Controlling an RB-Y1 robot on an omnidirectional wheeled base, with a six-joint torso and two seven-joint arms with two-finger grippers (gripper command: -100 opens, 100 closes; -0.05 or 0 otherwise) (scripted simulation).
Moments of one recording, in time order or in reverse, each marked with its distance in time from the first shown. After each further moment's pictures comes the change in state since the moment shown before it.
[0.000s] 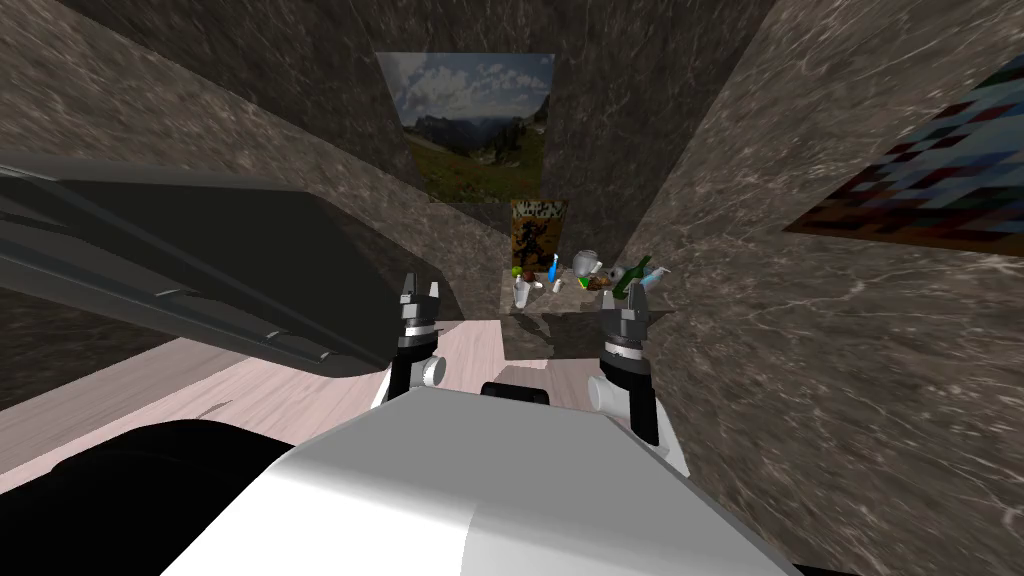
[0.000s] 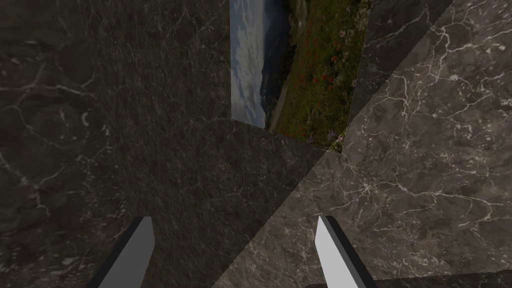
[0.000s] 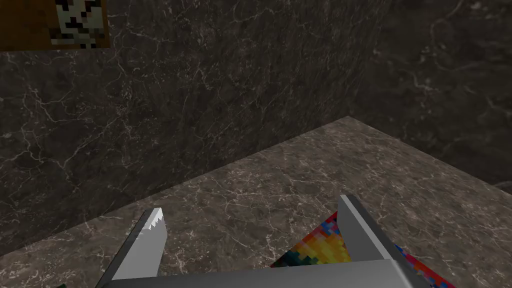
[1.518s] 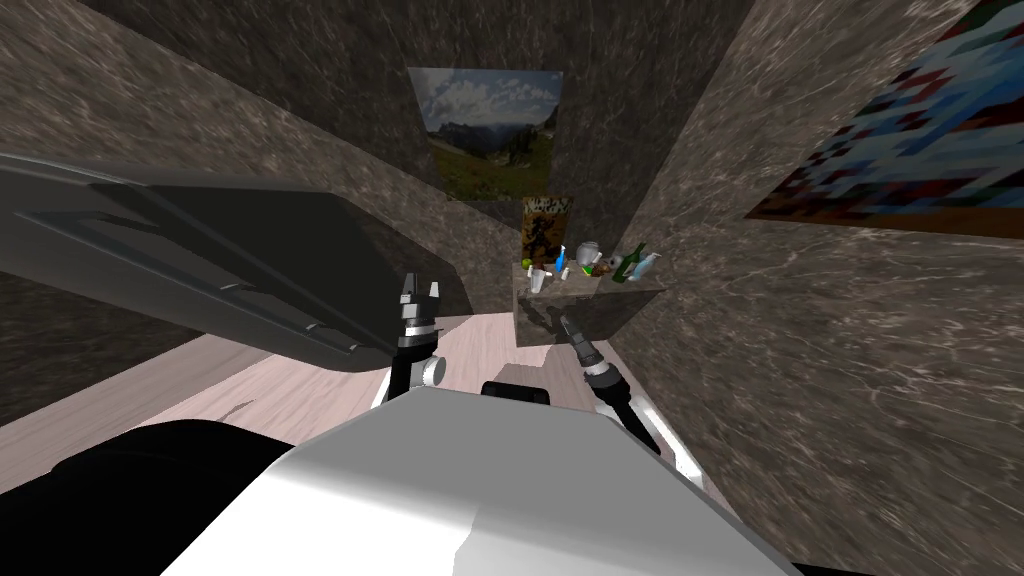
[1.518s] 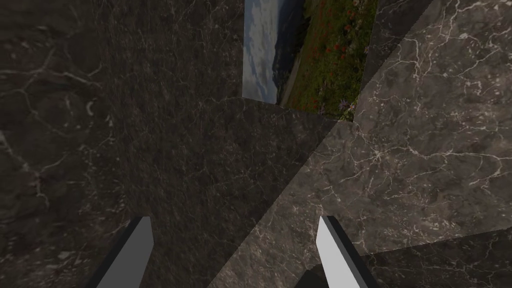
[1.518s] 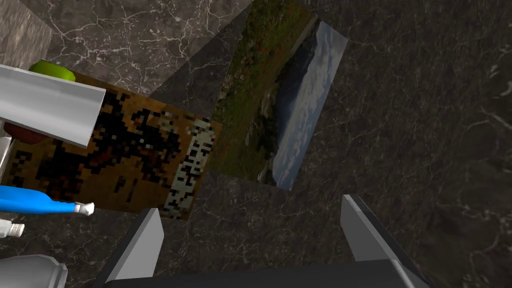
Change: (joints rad) left arm 0.000 0.000 0.000 0.000 0.000 0.000 0.000; right arm 0.038 -0.421 0.196 0.179 0.286 -0.039 -0.073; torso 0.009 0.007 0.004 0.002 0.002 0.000
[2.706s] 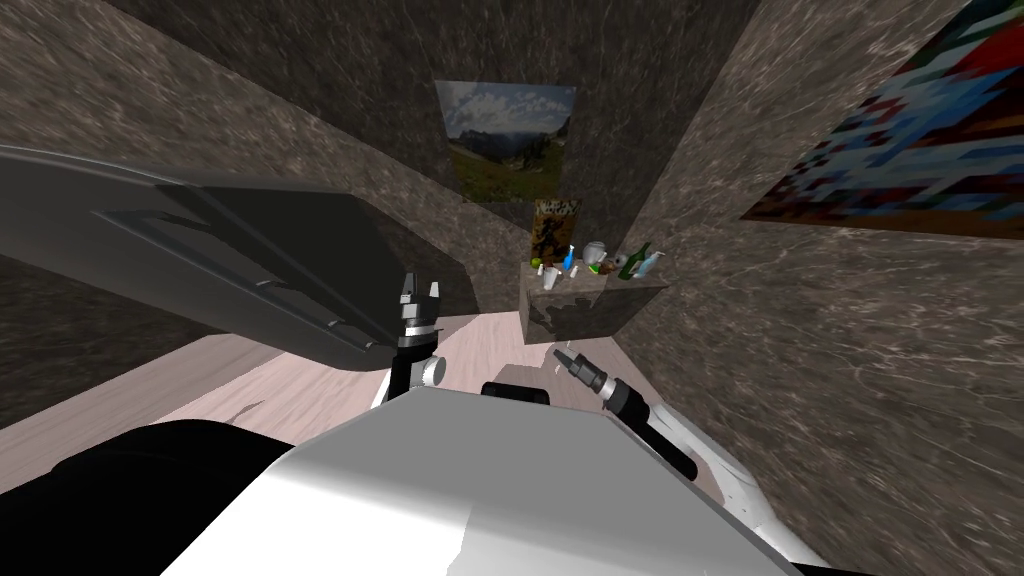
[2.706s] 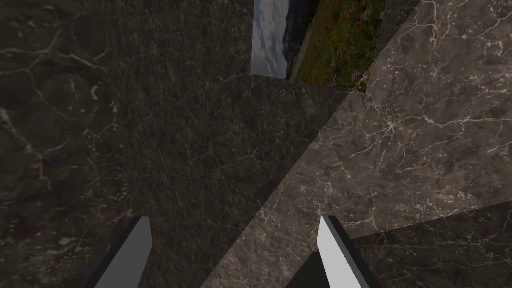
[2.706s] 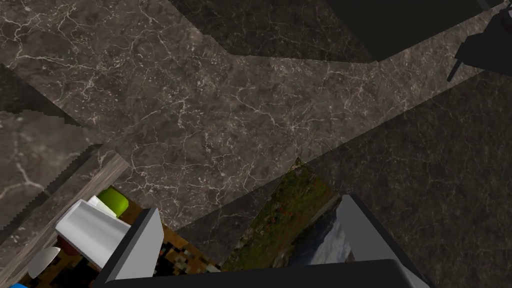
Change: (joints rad) left arm 0.000 0.000 0.000 0.000 0.000 0.000 0.000; right arm 0.003 -0.375 0.092 0.148 0.178 -0.044 -0.027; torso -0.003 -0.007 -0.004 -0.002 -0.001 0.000
